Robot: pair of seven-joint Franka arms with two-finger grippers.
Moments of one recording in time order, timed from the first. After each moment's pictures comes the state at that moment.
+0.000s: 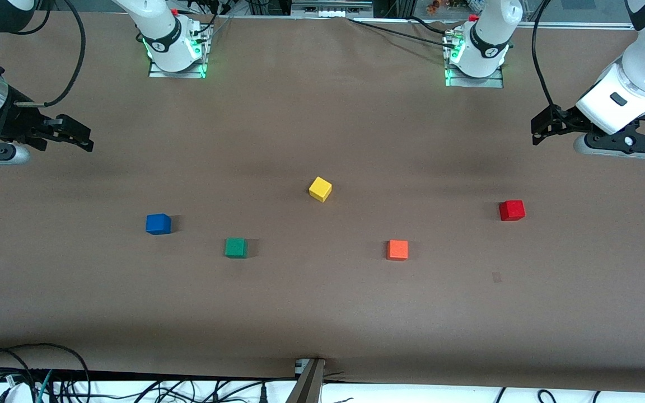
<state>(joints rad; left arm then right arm) -0.09 -0.01 -0.04 -1.66 0.03 1.61 -0.04 0.10 0.04 -0.04 -1.62 0.02 1.63 0.07</state>
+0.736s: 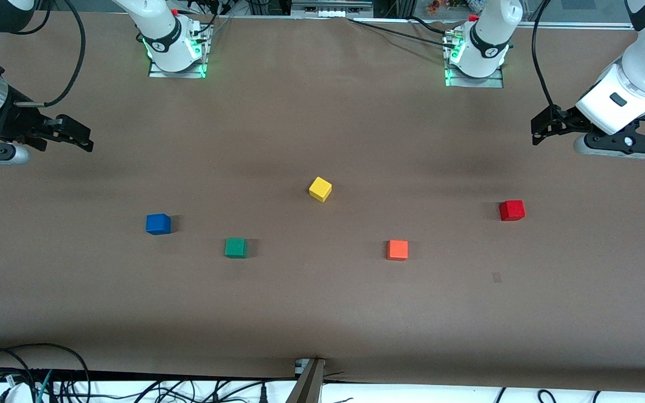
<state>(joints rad) -0.09 -0.01 -0.04 -1.66 0.03 1.60 -0.04 0.10 0.04 -0.04 -1.62 0.02 1.63 0.07</state>
